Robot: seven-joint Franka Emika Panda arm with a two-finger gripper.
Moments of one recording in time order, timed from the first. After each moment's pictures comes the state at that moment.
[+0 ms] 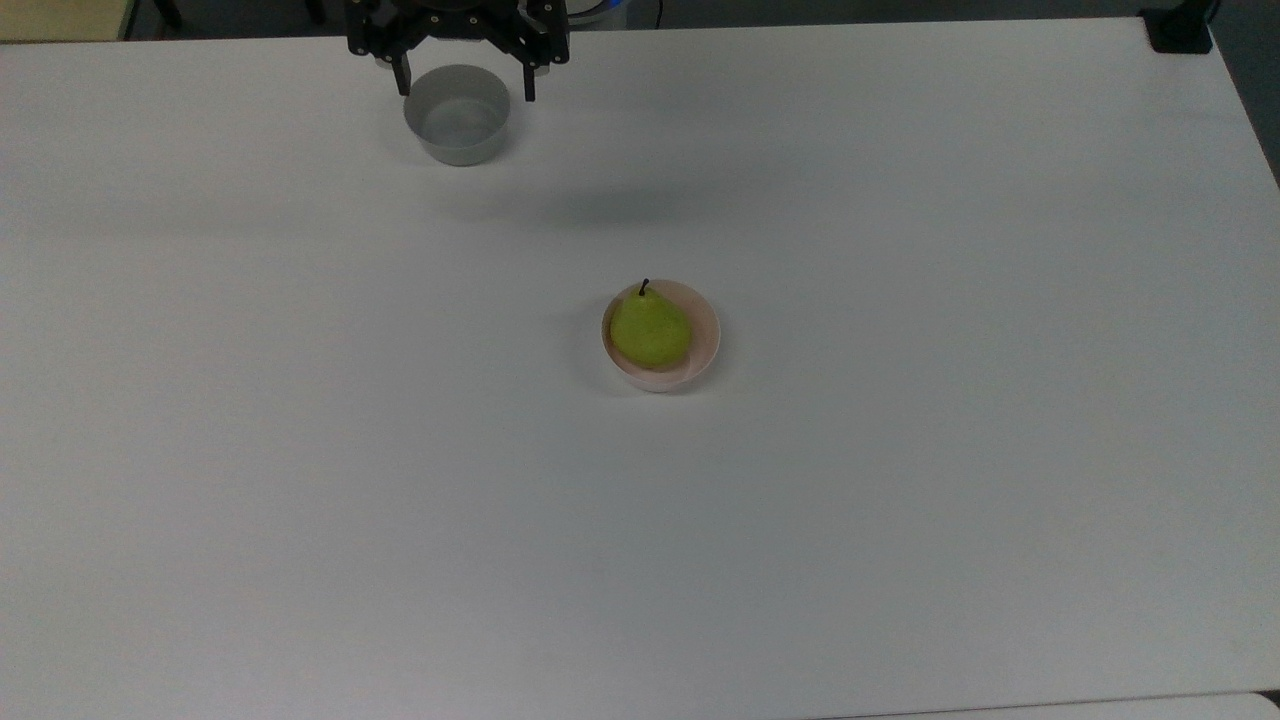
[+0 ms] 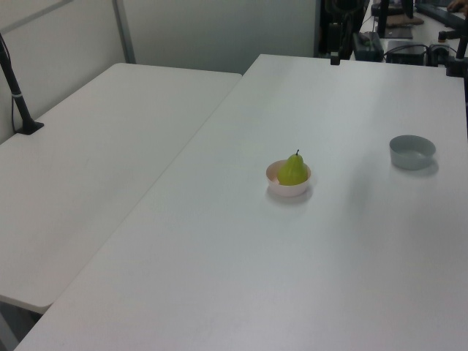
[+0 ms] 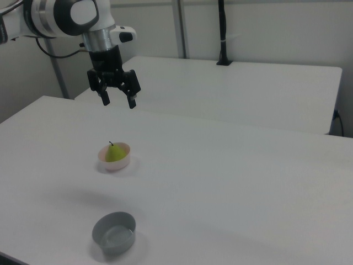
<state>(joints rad) 0.01 0.10 -0.01 -1.52 -0.07 1.62 -0.03</state>
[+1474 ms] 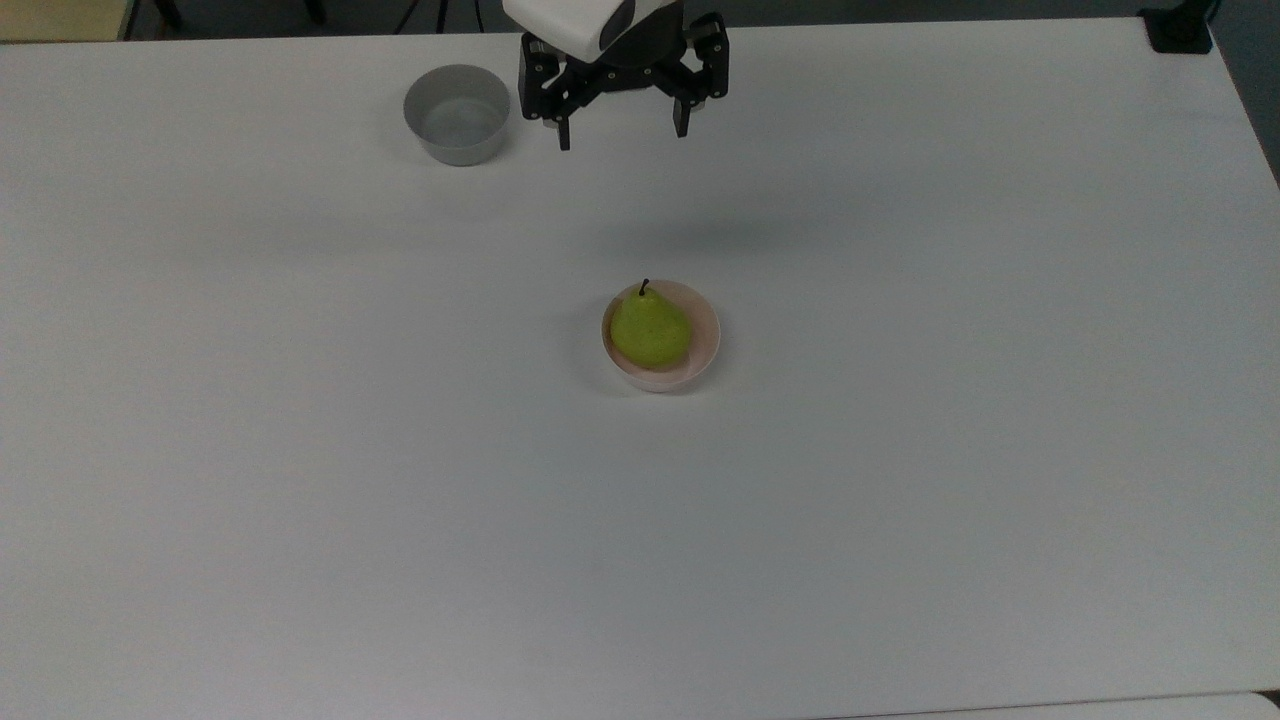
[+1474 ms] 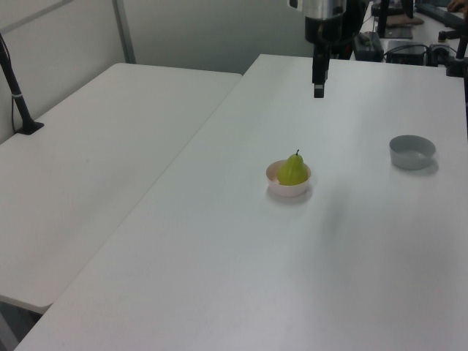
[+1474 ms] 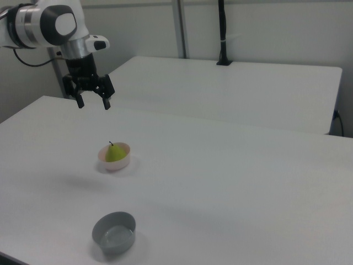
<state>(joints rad) 0.05 0.17 0.14 -1.53 -0.06 1.68 0.00</state>
